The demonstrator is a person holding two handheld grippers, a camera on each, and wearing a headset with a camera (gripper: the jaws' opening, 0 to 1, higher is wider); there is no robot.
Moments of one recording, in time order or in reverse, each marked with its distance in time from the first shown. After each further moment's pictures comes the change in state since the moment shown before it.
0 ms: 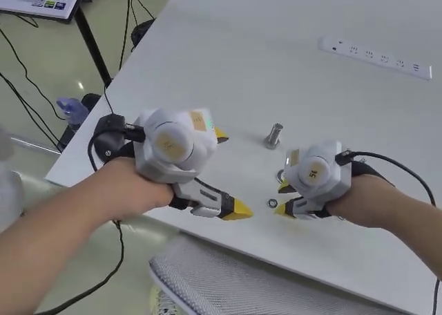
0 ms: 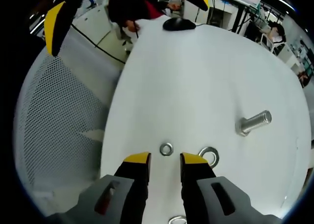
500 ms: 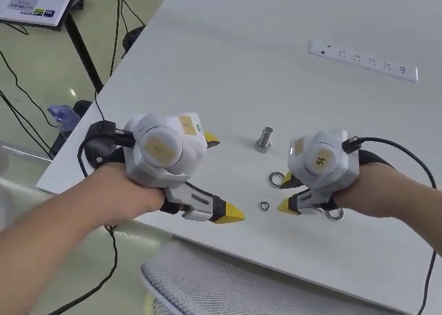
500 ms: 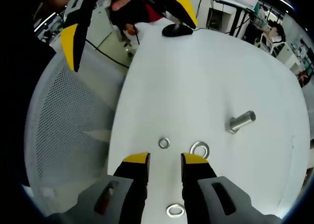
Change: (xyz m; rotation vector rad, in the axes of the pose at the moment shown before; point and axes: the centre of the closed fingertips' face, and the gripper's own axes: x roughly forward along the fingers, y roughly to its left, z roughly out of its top) left arm 0.000 -0.003 0.003 0.002 0.001 -0.001; right arm -0.035 -0.003 0.004 0.005 -0.007 0.016
